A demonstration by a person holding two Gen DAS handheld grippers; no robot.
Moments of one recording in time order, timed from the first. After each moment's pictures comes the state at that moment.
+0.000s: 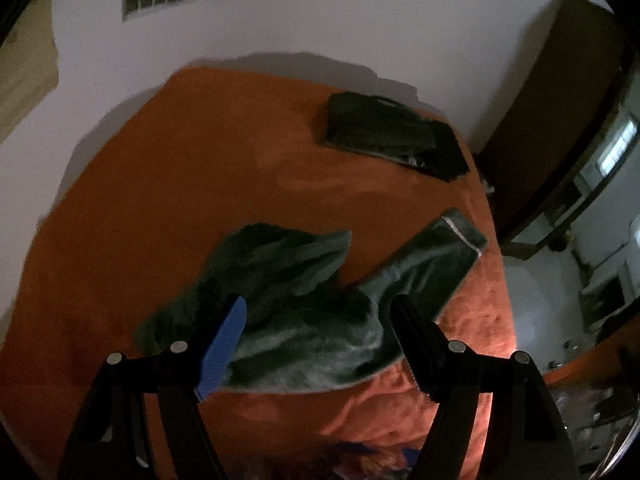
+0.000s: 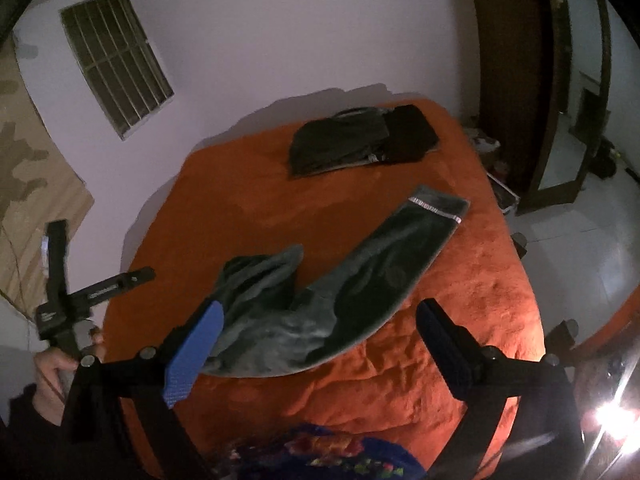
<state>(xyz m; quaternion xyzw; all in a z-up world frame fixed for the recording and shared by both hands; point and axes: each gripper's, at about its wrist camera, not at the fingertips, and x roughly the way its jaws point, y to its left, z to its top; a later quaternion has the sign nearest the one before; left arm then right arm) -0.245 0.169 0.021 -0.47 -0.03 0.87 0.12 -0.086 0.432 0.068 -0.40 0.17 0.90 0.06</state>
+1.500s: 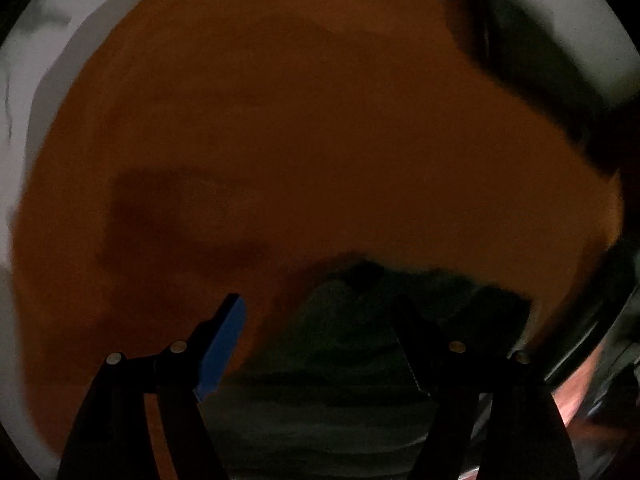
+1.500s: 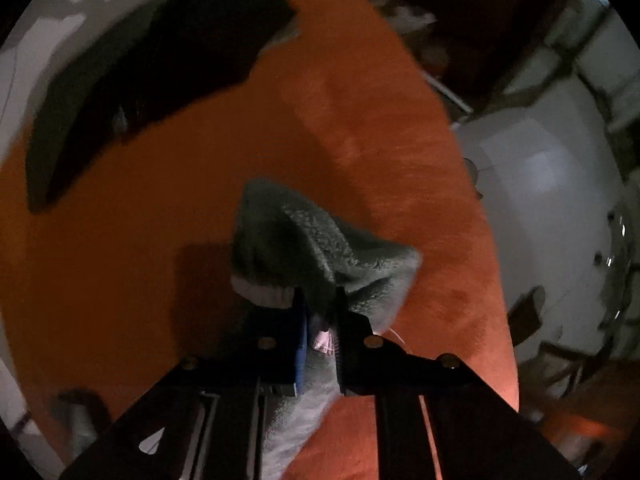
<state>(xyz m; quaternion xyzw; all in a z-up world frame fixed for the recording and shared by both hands) -0.546 0.074 -0.201 -0.65 -0.05 0.76 0.01 -0.454 0.789 -0.233 -0.59 0.24 0.73 0.24</state>
